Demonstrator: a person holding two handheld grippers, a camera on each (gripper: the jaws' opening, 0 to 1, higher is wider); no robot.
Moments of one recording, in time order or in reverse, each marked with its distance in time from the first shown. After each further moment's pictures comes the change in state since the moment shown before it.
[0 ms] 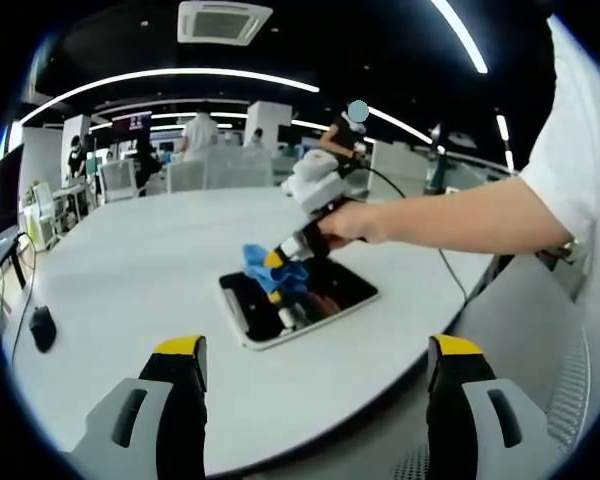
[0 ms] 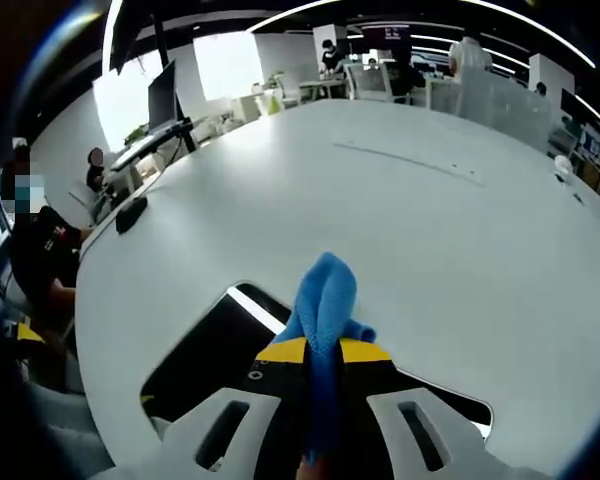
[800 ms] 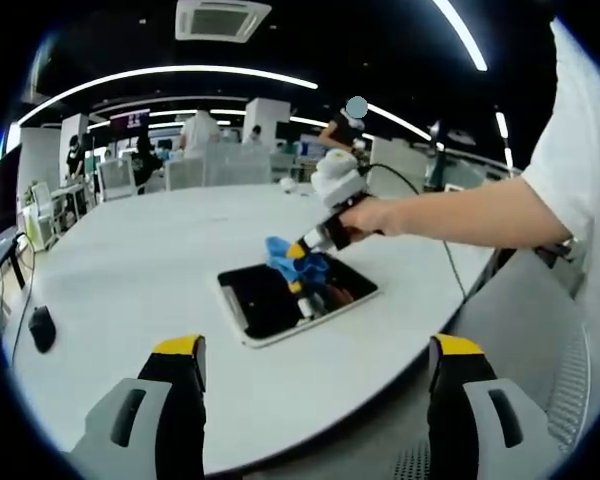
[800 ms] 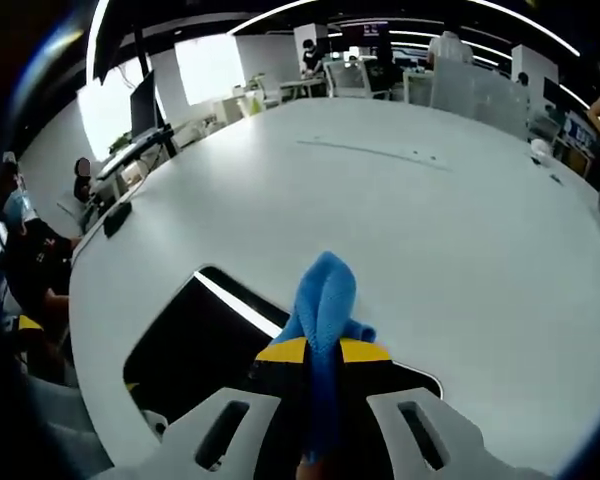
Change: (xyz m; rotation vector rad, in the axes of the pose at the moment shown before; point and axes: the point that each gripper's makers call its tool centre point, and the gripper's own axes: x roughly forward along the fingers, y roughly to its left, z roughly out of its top) left arm -0.001 0.001 -0.002 0.005 0.014 -0.004; right arm -0.023 -0.039 -0.019 0.059 0.003 -0.058
